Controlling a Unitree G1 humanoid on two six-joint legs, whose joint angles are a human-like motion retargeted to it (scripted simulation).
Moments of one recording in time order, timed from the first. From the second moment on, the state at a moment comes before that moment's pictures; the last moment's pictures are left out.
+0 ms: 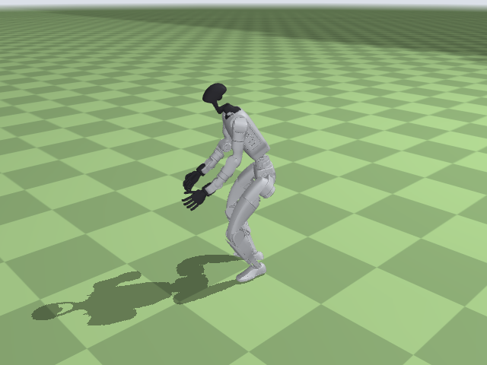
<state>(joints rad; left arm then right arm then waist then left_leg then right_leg) -0.80 0.24 -0.08 1.04 -0.12 -0.28 0.09 -0.69 -0.19 0.05 0.84 -0.12 -0.24 0.13 0.11 0.05 0.40 -0.88 0.38 0.31 1.24 -0.53 0.02 -0.73 -0.22 -0.41 1.02 -0.47 -0.09</state>
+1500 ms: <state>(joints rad) 0.07 0.14 0.17 1.32 0.20 -0.07 -0.20 -0.09 -0.20 0.05 1.44 -0.48 -0.06 0.17 0.06 -0.02 0.10 -0.32 0.22 0.32 0.84 0.08 0.14 0.11 -0.06 -0.23 0.12 -0.22 -0.08</state>
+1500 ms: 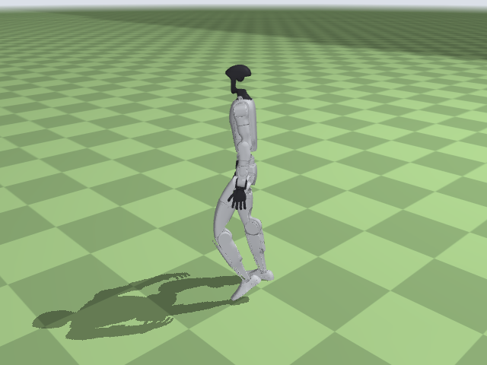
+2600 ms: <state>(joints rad) -0.28 0.17 0.09 1.45 0.10 -0.04 -0.18 0.12 -0.22 -0.07 1.67 -0.51 -0.01 0.09 -0.09 -0.01 0.15 0.31 -0.08 0.06 0.14 -0.20 0.02 -0.29 0.02 -0.34 -0.02 -0.03 -0.04</state>
